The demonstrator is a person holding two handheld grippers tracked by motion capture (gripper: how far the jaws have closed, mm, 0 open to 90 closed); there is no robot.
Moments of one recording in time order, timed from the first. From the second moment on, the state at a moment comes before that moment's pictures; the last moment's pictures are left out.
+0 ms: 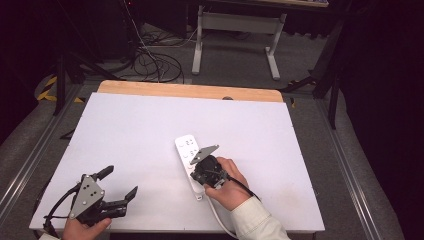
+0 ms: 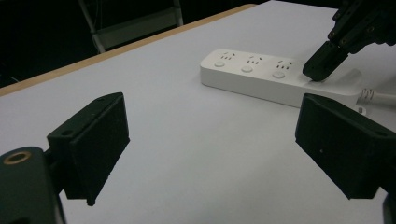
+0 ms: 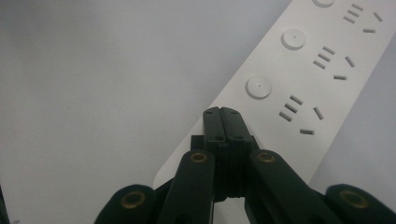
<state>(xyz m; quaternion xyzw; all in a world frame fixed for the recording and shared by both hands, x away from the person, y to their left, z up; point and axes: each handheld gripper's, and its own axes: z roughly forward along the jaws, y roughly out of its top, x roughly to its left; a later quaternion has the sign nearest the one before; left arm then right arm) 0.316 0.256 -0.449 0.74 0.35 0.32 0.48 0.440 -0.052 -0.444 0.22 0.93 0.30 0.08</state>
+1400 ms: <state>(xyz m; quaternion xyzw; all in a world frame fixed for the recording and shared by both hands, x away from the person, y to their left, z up) 0.316 0.256 -0.449 0.74 0.35 0.32 0.48 0.426 -0.053 -0.432 0.23 0.91 0.34 0.11</state>
